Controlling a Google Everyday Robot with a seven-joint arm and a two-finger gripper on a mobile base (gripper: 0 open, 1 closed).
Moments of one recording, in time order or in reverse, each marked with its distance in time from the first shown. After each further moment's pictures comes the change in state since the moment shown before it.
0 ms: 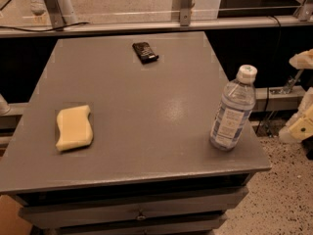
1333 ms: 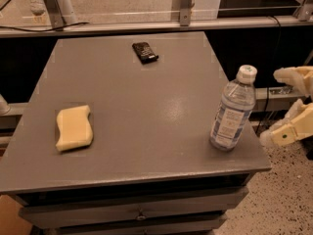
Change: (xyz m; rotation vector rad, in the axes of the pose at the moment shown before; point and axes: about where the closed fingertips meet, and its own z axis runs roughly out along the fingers) arm -0.017 0.018 0.022 -0.066 -0.360 0.114
